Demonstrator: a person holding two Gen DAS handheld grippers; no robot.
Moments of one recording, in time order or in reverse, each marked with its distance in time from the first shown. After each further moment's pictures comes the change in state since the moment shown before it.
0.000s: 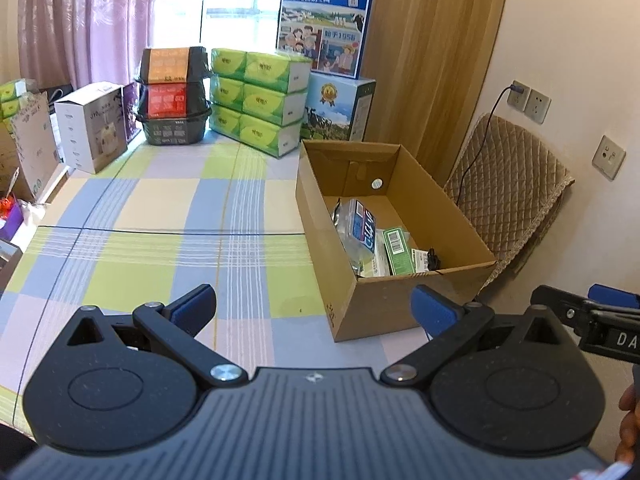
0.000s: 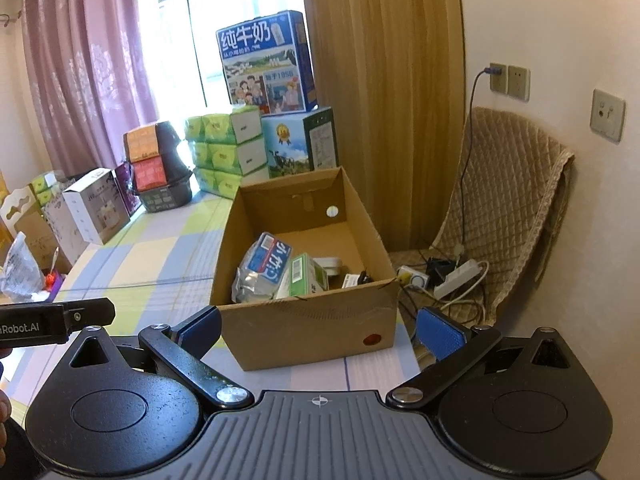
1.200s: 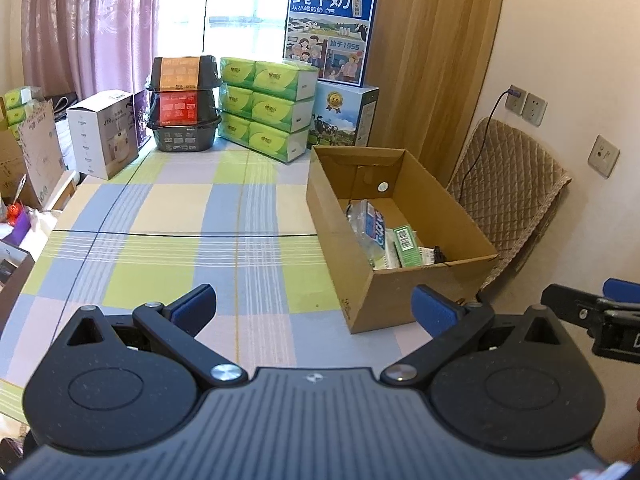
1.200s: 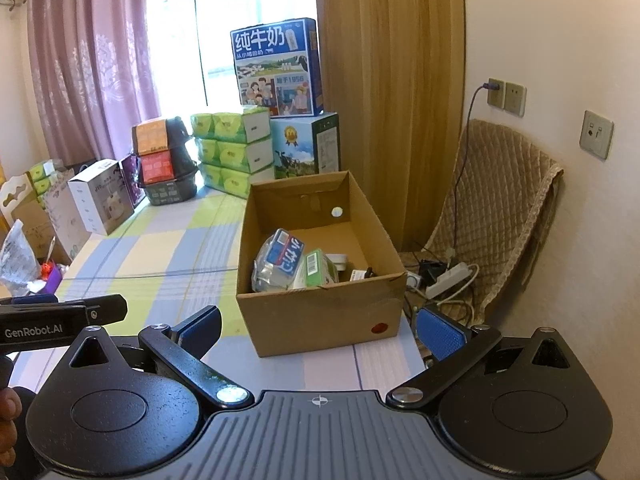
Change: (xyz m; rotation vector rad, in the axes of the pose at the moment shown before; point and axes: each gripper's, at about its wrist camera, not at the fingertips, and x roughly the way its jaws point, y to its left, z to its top) left arm -0.025 0.022 -0.007 0.016 -0.015 0.005; right arm -0.033 0.045 -0.005 -0.034 -0.001 -0.044
